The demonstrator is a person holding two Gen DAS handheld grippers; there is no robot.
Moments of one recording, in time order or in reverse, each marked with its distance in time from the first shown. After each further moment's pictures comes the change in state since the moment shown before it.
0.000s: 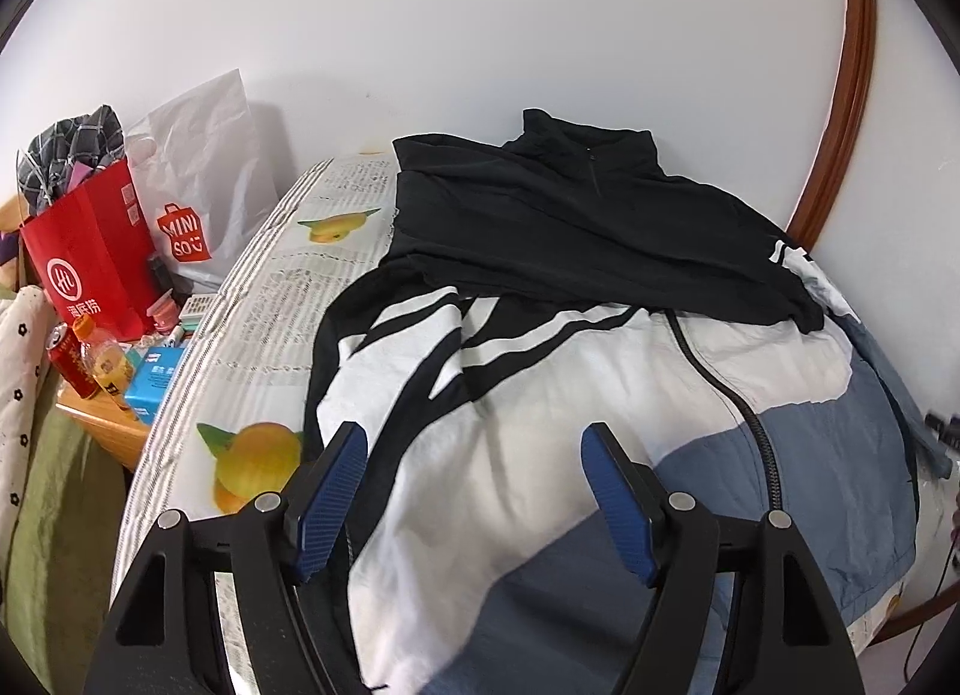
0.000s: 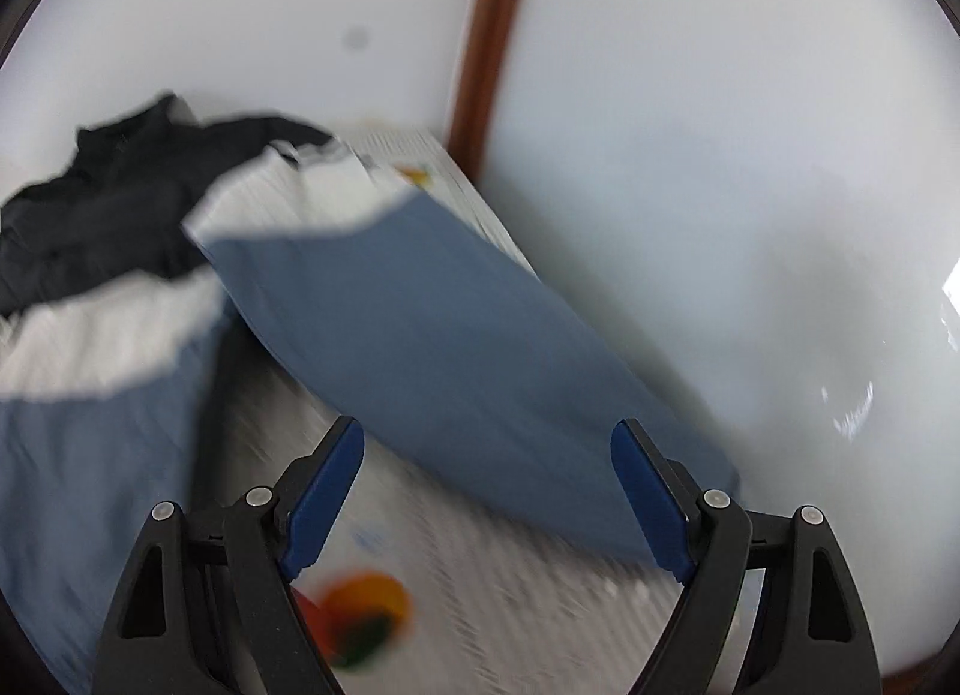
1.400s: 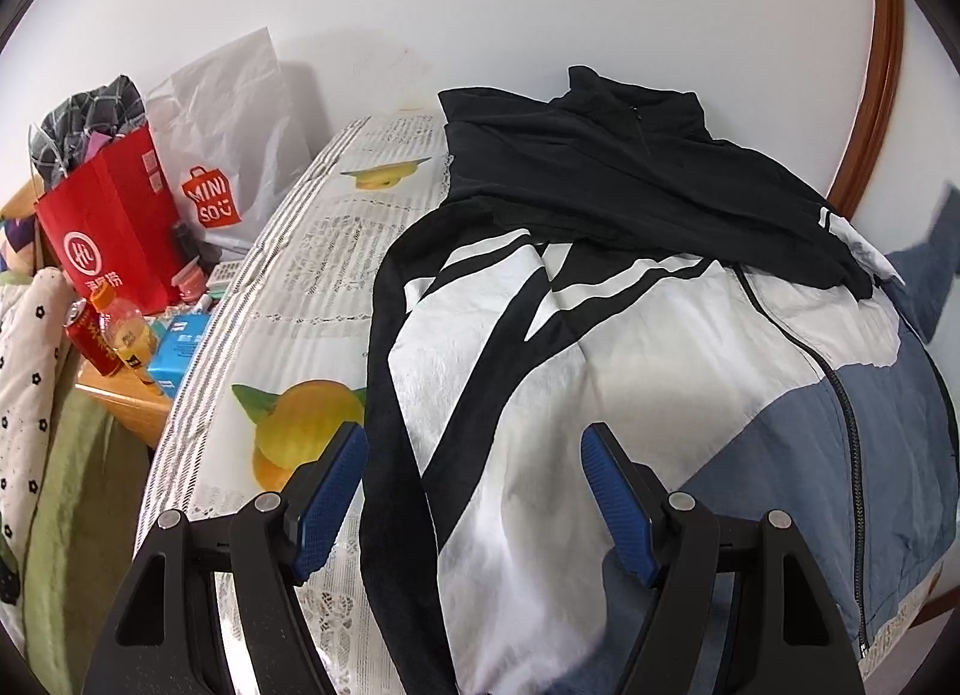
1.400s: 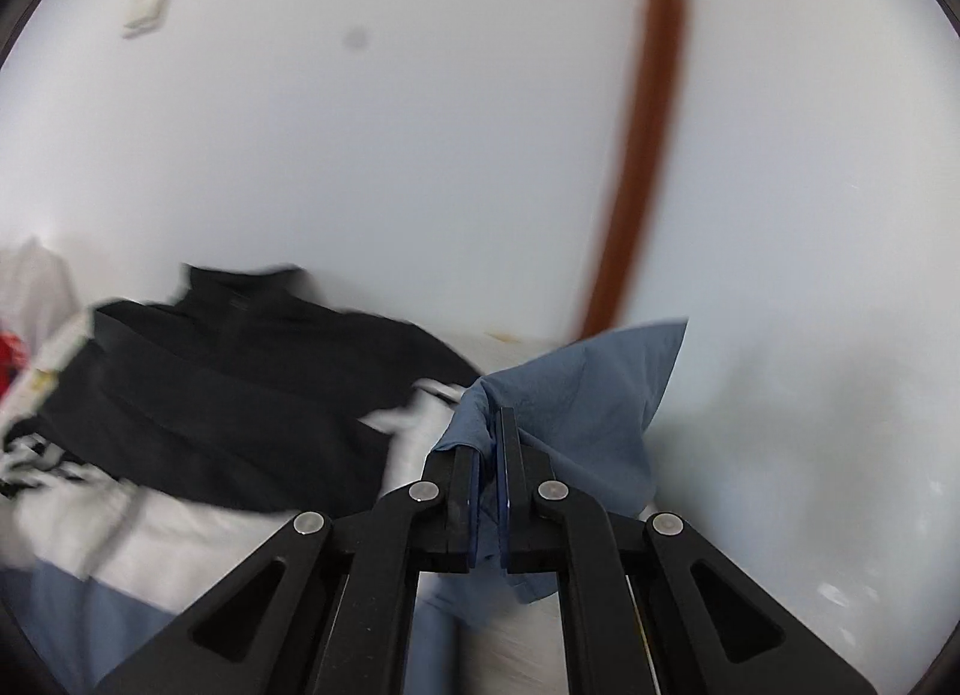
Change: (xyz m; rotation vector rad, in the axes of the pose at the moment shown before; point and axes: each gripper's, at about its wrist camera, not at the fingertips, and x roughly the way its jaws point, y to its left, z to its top) left arm 0.027 0.034 -0.015 0.004 0.075 0.062; right arm -0.094 0.135 0.133 -0.094 -0.420 0.255
